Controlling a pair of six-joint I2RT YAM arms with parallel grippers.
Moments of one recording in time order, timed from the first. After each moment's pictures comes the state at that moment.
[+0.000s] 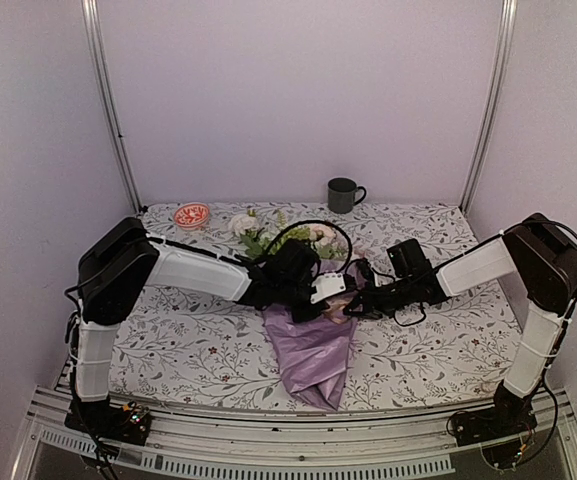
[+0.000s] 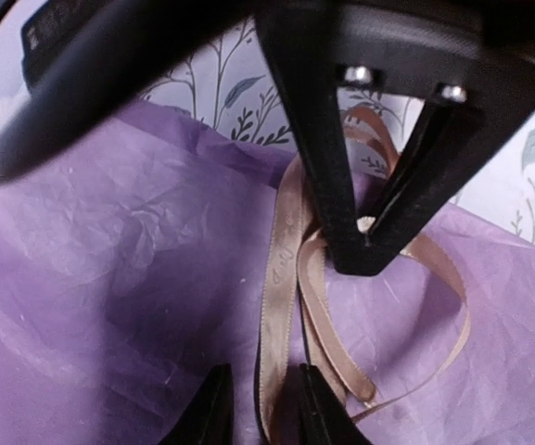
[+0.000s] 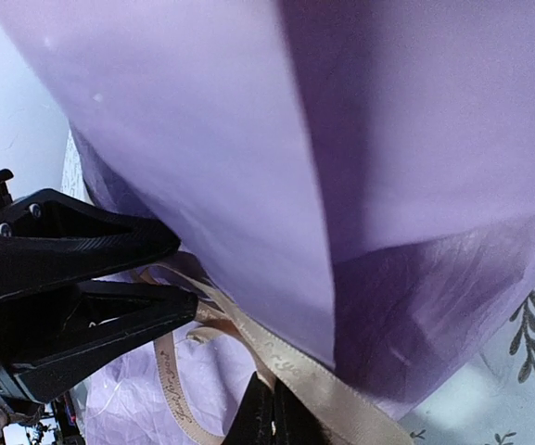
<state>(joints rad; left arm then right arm) -0.96 2.14 1.39 -0.03 0.00 0.55 0.54 1.84 0.83 0.16 -0.60 0.57</state>
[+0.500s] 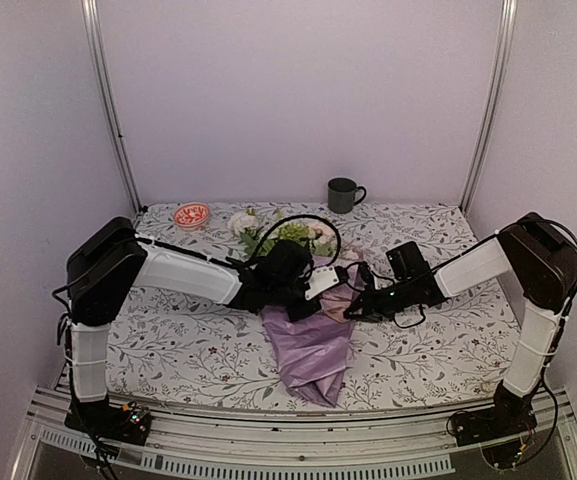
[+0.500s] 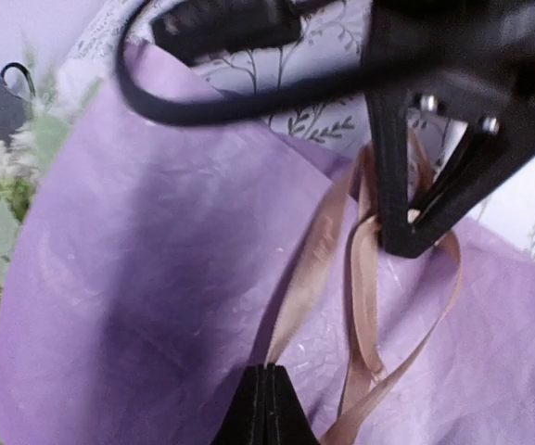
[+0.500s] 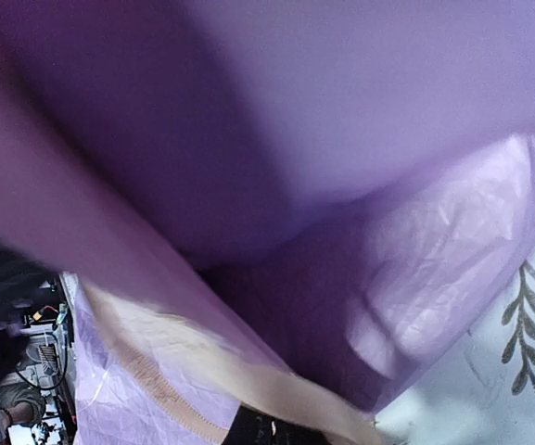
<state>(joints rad) -0.96 2.08 1.31 0.04 -0.11 0.45 0.54 1.86 0.83 0.16 -0.60 0.57</state>
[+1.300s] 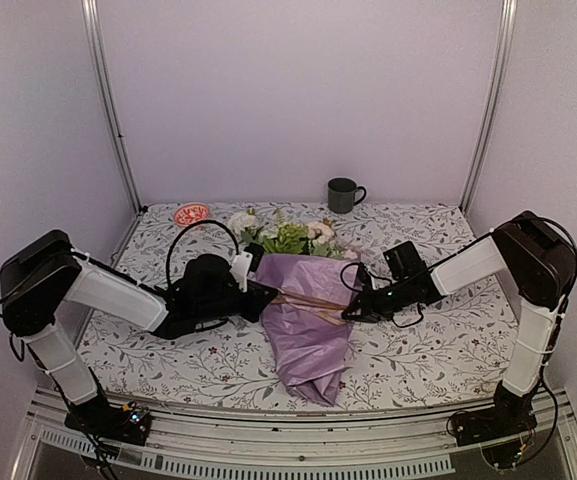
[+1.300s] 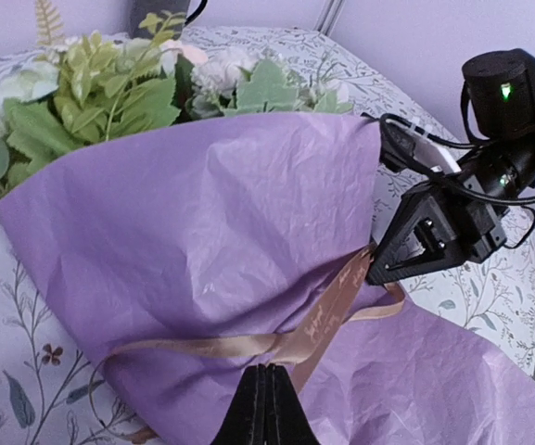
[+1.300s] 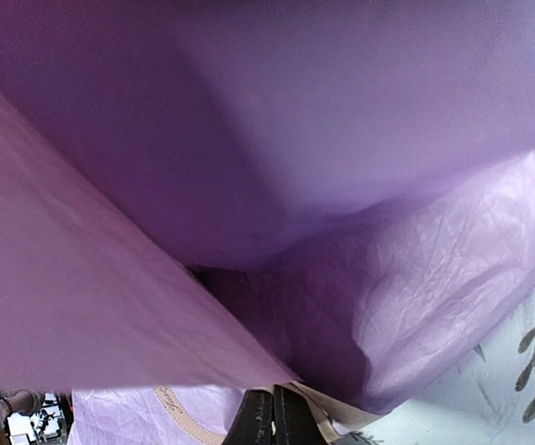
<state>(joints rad) -0.84 1.70 0.68 0.62 0.01 -0.34 0.54 1.90 0.86 0.14 -0.63 0.54</state>
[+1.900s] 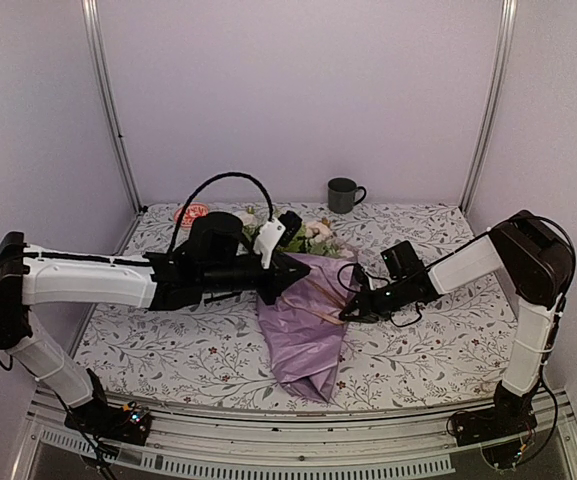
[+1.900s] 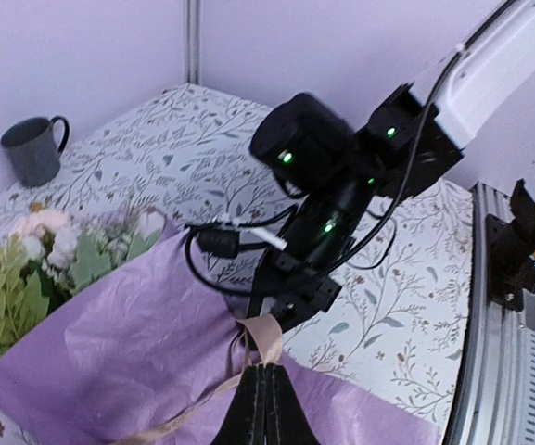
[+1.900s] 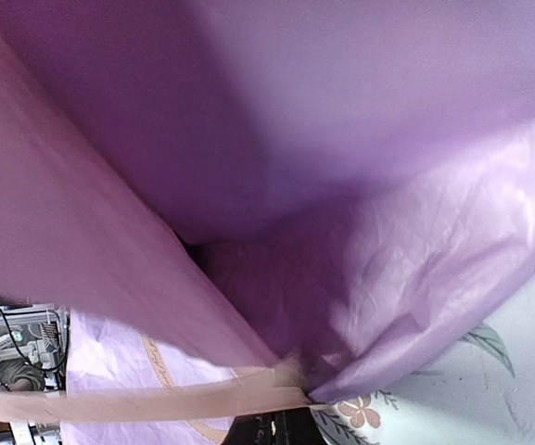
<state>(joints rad) -0.96 1.55 0.96 0.24 0.13 -0.08 0.54 1.93 0.89 0.12 -0.65 0.51</state>
